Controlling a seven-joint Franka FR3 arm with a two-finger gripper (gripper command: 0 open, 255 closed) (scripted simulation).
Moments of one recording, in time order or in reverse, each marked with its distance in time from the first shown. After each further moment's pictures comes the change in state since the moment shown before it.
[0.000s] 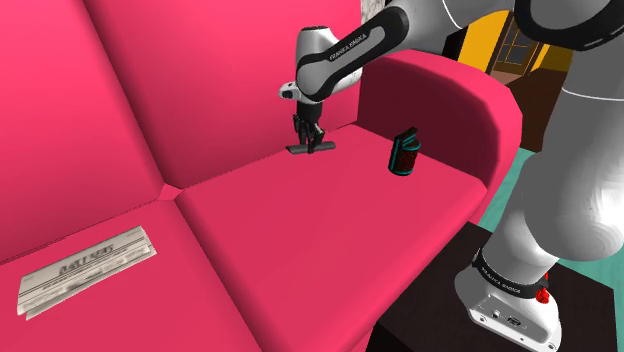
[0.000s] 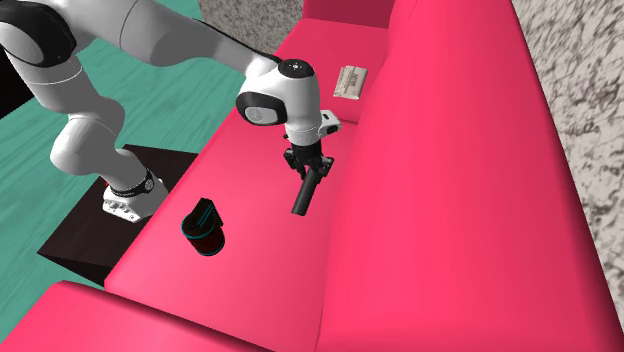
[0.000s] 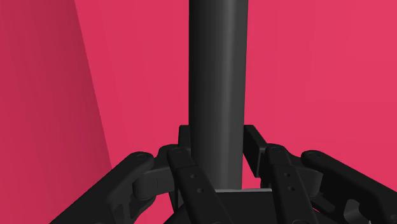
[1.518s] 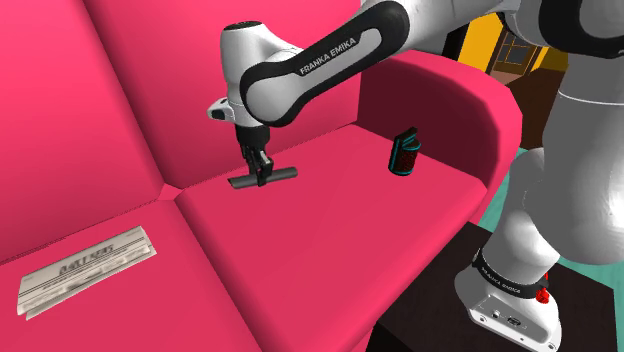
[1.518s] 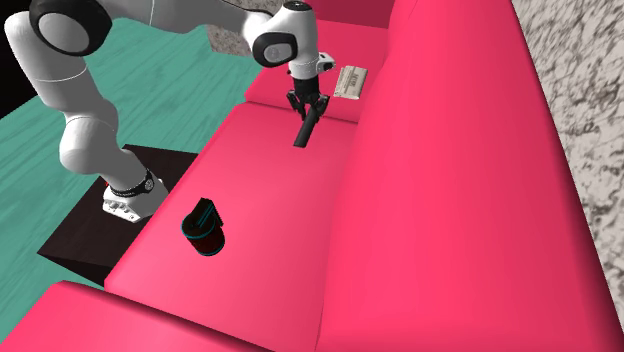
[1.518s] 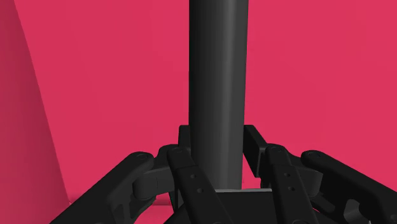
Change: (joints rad) arm 0.238 0.031 0.165 0.111 -0.073 -0.091 0.439
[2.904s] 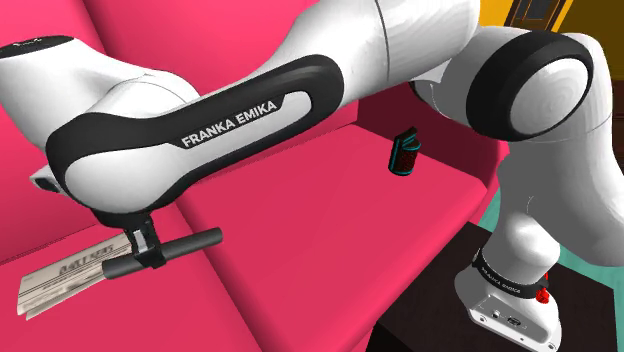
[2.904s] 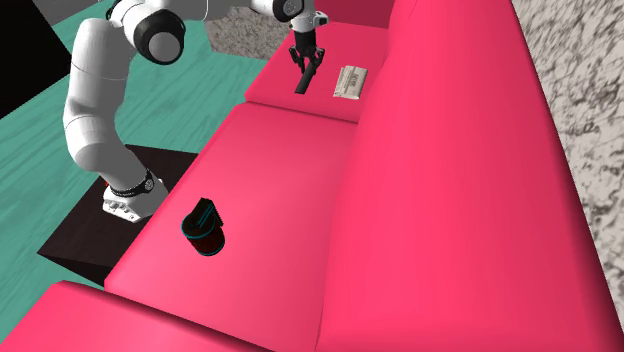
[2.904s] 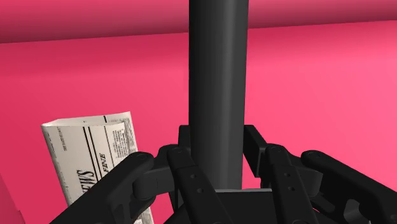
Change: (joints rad) arm 0.302 0.421 0.109 0.647 -0.086 -0.255 0.405
